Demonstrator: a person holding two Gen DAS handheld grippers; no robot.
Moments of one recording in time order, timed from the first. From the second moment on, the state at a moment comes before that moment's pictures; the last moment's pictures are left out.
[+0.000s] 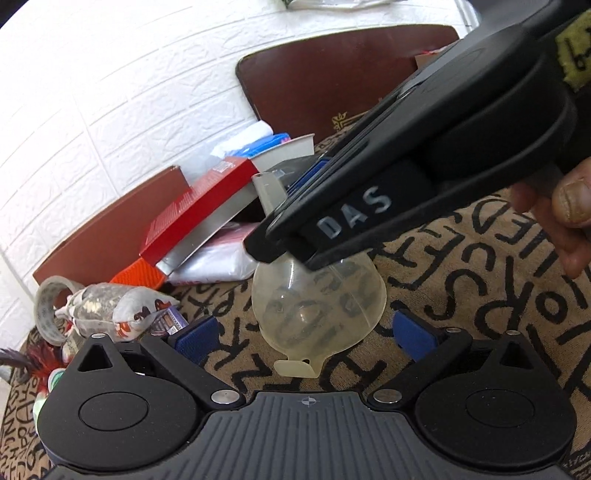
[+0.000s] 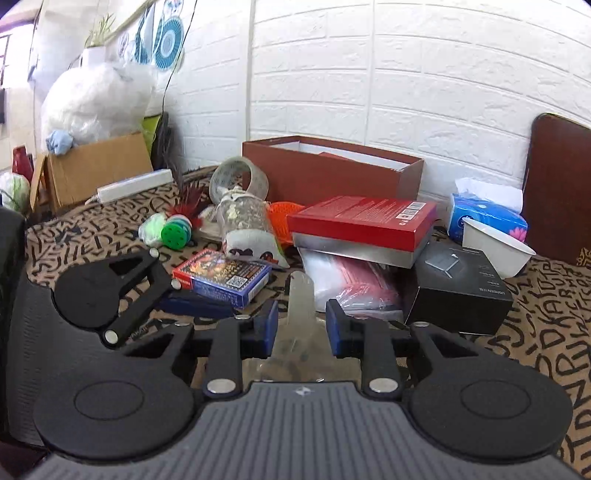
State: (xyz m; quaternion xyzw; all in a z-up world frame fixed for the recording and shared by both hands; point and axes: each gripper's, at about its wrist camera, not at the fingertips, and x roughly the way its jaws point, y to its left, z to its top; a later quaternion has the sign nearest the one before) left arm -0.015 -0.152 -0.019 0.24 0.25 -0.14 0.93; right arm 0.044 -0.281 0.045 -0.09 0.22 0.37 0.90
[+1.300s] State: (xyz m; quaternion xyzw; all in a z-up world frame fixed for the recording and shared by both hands) left arm -0.022 -0.149 0.050 0.16 0.12 -0.12 0.97; right arm 0.096 -0.361 0.044 0.38 0.24 0.41 0.80
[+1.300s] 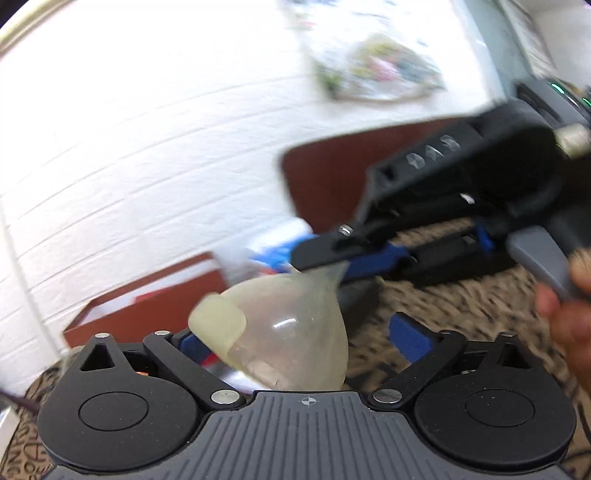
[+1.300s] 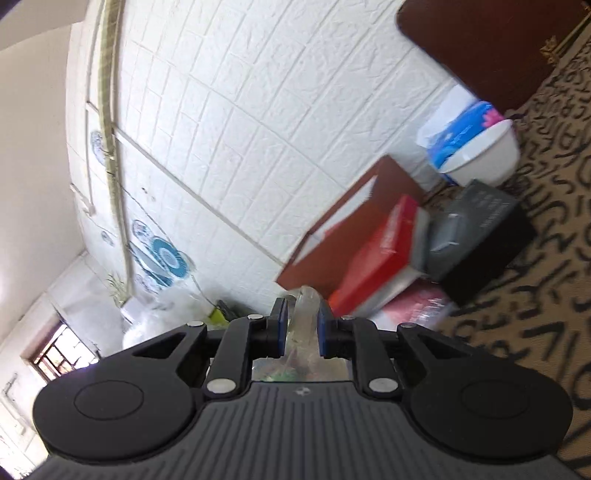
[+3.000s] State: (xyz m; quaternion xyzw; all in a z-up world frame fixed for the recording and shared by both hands) left arm 0.252 0.068 0.134 0.15 0.24 0.03 0.96; right arm 0.309 -0.197 0.125 0.35 0.24 0.35 0.83
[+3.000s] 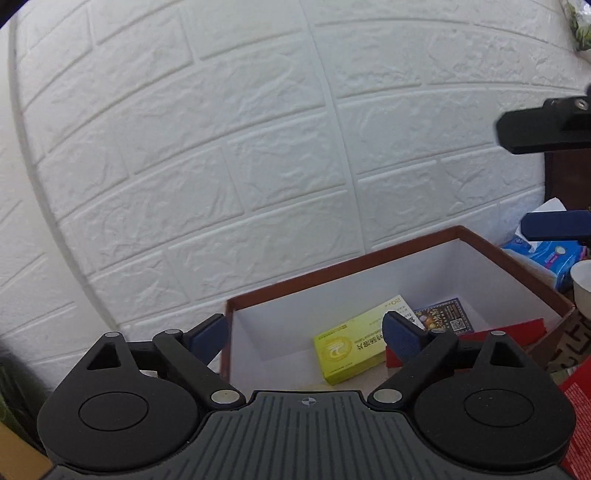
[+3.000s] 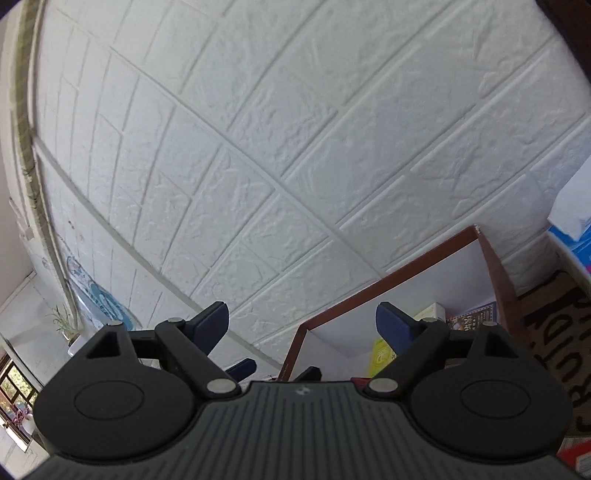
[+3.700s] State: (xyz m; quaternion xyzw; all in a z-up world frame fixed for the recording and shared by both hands) left arm -0.004 -0.001 0.043 0.13 0.20 0.01 0.97; right arm 0.061 -0.284 0.042 0.24 0.29 0.35 0.86
